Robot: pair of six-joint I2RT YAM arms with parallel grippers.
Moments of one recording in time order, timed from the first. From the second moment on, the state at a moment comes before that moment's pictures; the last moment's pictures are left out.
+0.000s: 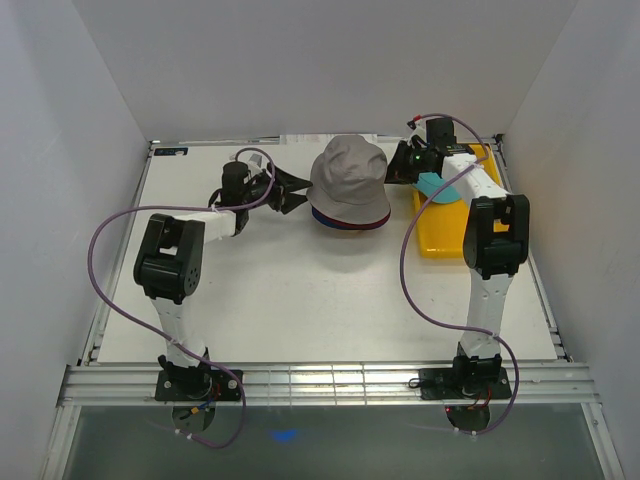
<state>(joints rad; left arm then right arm) -0.24 1.94 1.13 0.51 0.71 -1.36 0.14 2.14 1.78 -0.47 -0.64 0.35</state>
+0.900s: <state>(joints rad) -0.24 1.94 1.07 0.66 0.69 -1.47 0.14 2.11 1.74 -0.47 -0.63 0.35</state>
